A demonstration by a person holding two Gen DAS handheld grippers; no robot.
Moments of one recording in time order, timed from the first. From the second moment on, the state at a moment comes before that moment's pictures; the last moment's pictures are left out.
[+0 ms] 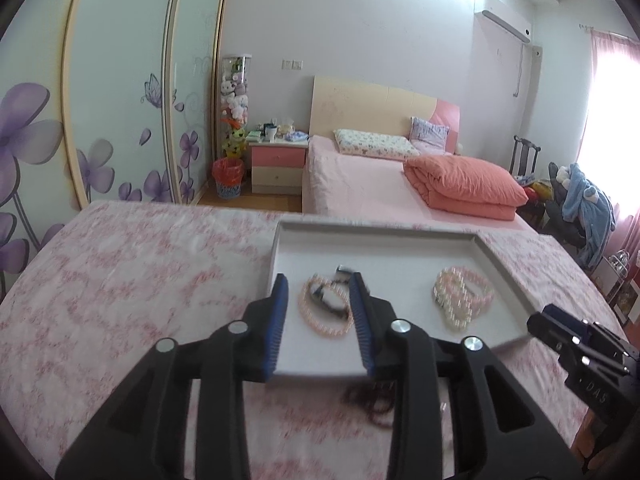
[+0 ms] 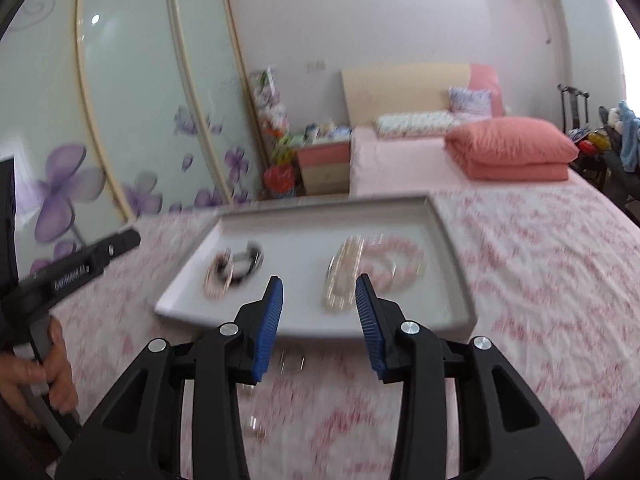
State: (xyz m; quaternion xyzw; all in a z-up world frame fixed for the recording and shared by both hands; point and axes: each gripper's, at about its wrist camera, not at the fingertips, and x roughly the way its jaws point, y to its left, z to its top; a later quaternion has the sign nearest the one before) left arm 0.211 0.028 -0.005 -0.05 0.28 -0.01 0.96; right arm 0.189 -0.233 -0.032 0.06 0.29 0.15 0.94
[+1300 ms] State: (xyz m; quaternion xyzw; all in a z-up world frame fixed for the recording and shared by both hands) left arm 0.189 0.019 -0.063 -0.04 0.38 -0.06 0.92; right arm 0.187 -0.232 -0.089 -0.03 0.43 0.09 0.90
